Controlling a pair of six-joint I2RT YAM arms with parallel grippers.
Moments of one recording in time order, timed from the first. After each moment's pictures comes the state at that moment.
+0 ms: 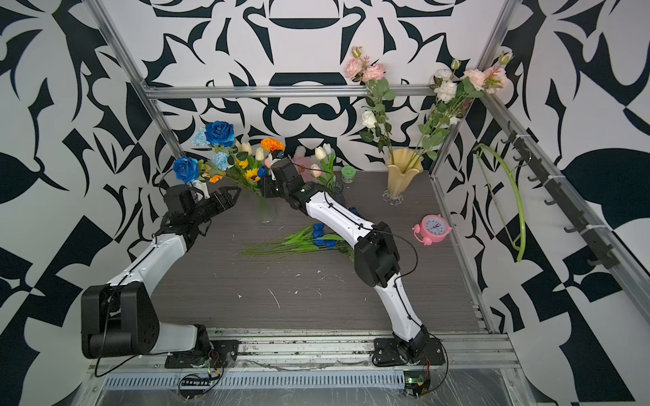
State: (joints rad) left arm 0.03 1.39 0.92 0.14 0.51 -0.55; right arm 0.75 2.22 2.11 -0.34 -0.02 0.48
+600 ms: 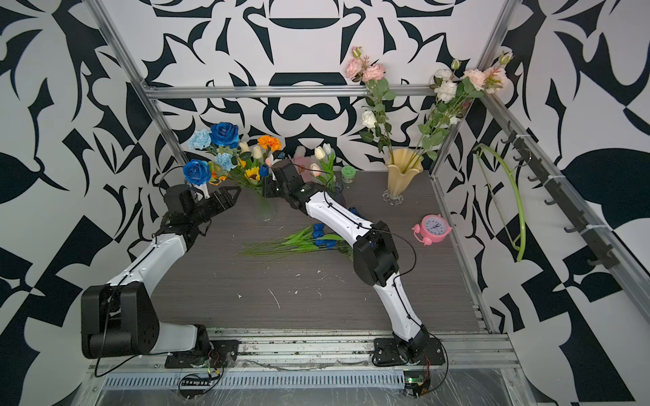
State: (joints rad) left arm 0.03 1.39 0.92 0.14 0.51 -0.55; right arm 0.75 2.22 2.10 -0.33 -0.02 0.50
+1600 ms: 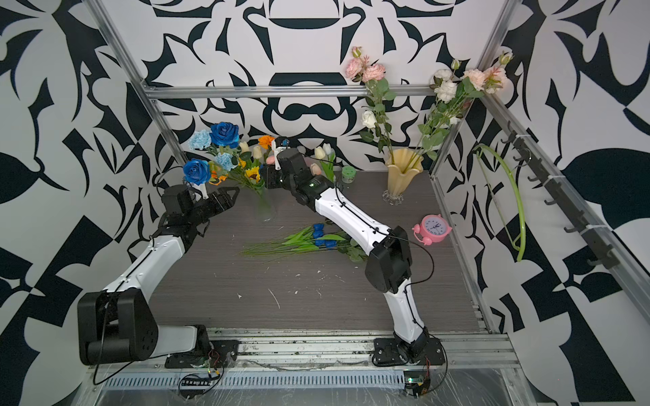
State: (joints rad) left arm 0.03 1.35 0.92 0.09 0.49 -0.51; right arm 0.75 2.08 2.09 -0.35 -0.02 0.45
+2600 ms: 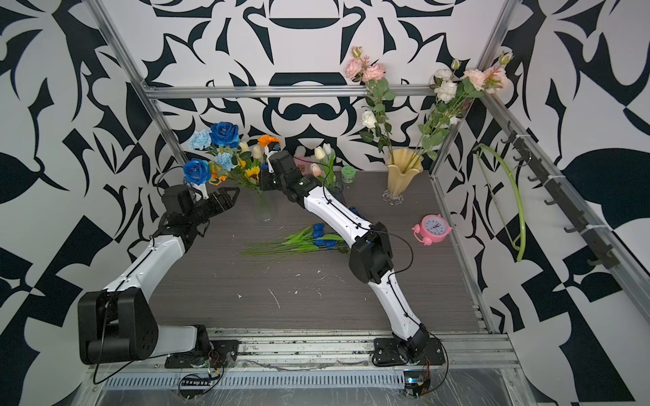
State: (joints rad) left arm 0.03 1.35 0.92 0.09 0.49 -0.51; right arm 0.74 2.30 2.33 -0.43 -0.04 0.45
